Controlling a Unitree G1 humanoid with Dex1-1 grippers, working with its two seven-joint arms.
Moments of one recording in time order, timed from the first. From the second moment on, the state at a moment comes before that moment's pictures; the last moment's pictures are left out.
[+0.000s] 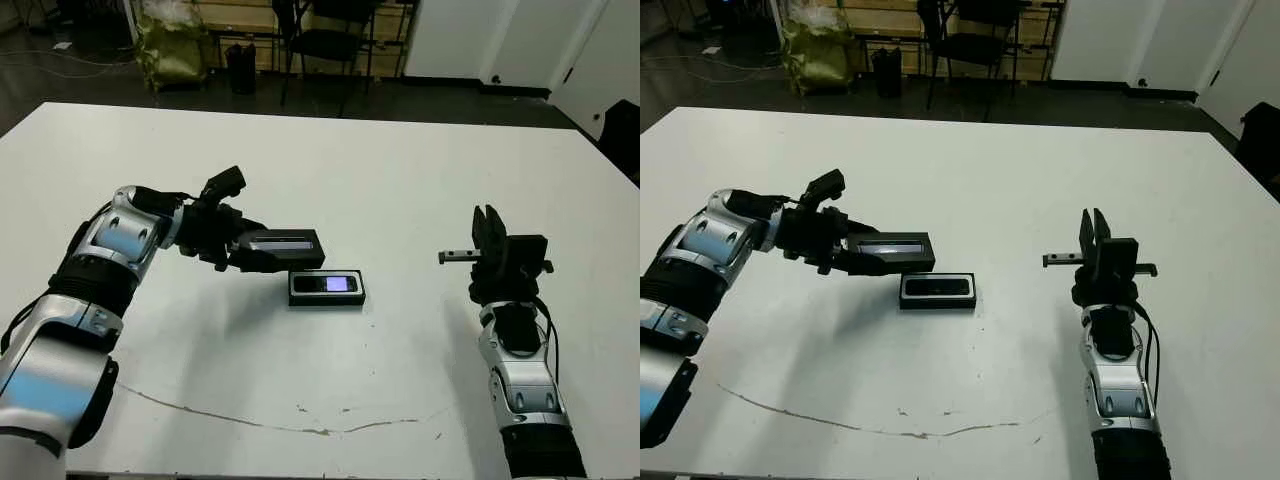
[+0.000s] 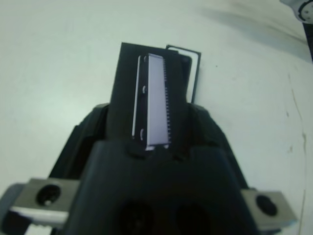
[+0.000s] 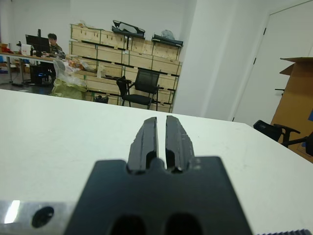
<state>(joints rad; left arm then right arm) -0.81 0.47 -0.27 0.70 -0.10 0.32 -1.33 -0.17 -0.18 -0.09 0.20 -0.05 -0.18 -0.03</state>
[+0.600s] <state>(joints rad) -0.88 0.40 -0.29 0.90 -0.05 0.23 -1.38 -0.17 -0.18 -0.09 0.20 -0.06 -0.16 -0.03</state>
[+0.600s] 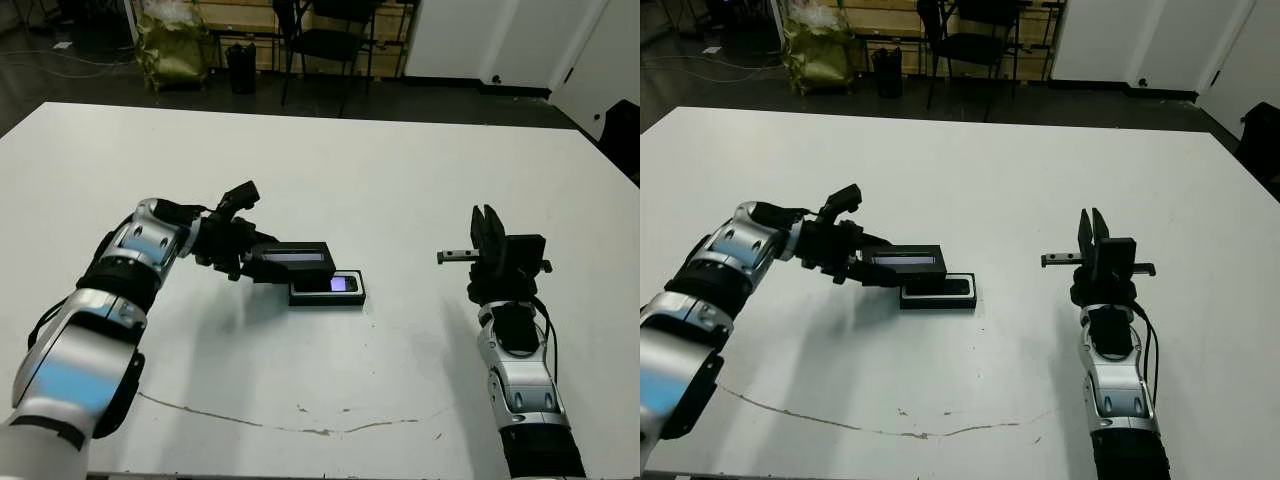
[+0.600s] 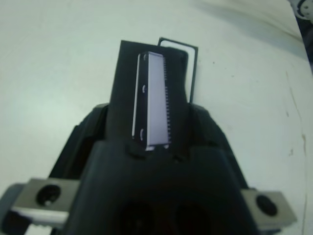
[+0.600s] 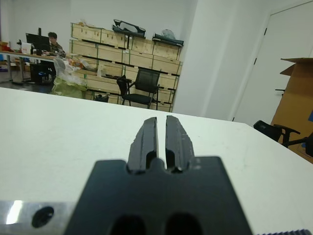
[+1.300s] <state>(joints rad) -0.87 0.33 -0.28 0.98 -0.01 -0.04 -1.37 -0.17 -0.18 -0.09 0.20 -0.05 -0.16 -0.03</state>
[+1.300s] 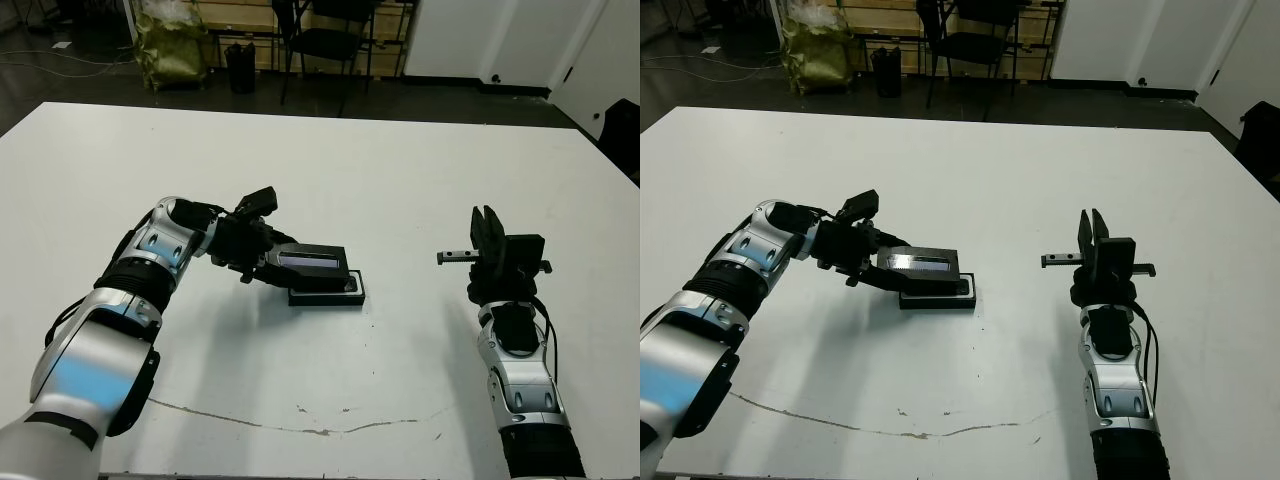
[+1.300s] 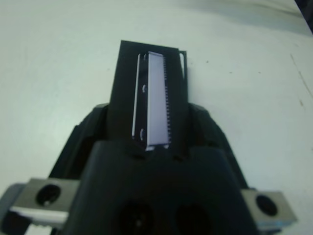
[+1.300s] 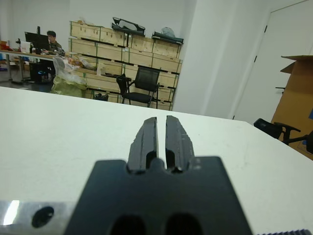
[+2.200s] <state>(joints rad) -0.94 0.23 -0.24 1.14 0.02 0.01 -1.40 -0.18 -0.19 -0.09 0.31 -0.09 -0.20 -0.06</state>
